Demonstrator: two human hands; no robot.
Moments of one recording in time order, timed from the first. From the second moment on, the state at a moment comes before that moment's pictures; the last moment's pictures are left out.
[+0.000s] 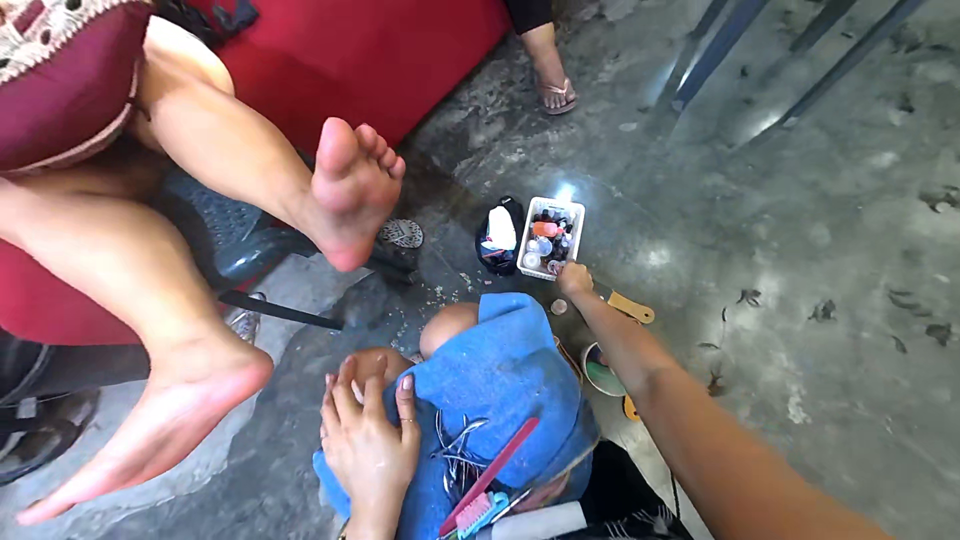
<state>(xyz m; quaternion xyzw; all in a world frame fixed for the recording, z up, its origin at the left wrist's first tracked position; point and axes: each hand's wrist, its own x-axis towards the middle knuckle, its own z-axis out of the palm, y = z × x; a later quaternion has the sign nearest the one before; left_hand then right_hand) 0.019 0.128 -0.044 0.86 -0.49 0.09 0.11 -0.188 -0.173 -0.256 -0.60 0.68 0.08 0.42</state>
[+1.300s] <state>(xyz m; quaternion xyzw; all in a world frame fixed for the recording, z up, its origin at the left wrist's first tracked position) 0.001 0.280 -0.045 0.79 -0.52 -0.12 0.30 -0.231 0.093 -0.038 -0.96 0.00 0.09 0.26</state>
